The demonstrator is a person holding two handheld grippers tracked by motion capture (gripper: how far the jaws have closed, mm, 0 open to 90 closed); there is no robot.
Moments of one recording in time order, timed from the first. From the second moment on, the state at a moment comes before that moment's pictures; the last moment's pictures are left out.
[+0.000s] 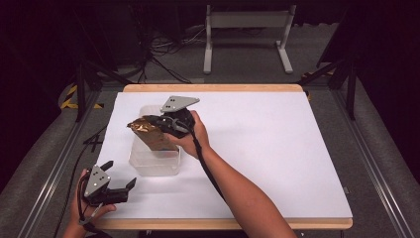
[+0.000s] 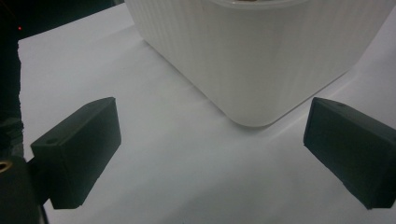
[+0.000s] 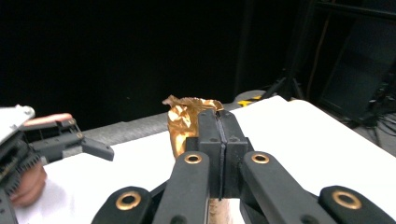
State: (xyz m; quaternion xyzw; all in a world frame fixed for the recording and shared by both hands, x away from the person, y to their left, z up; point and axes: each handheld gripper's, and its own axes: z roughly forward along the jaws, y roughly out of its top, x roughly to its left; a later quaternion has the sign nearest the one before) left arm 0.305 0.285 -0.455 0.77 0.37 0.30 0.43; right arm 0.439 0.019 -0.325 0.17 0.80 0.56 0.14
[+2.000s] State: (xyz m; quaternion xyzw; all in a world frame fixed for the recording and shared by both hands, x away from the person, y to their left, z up) left arm 0.305 0.280 -0.455 0.78 0.36 0.31 0.41; right arm 0.425 -0.035 -0.329 0.19 0.83 0.49 0.20
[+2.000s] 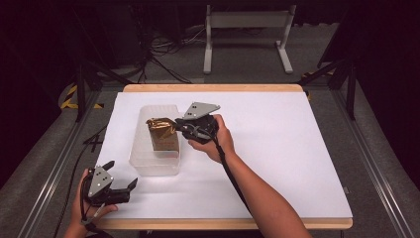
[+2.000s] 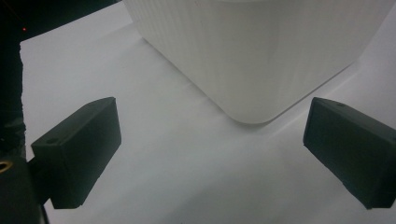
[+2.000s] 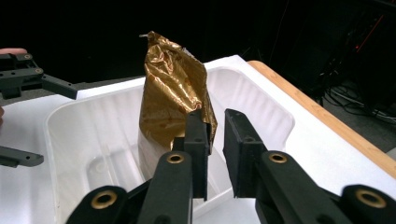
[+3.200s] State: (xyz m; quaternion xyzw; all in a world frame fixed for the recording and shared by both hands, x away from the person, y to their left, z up) left arm 0.306 0.278 -0.455 0.78 0.36 0.30 0.41; right arm 0.406 -0.073 -0.314 0.16 0.87 0.40 0.25
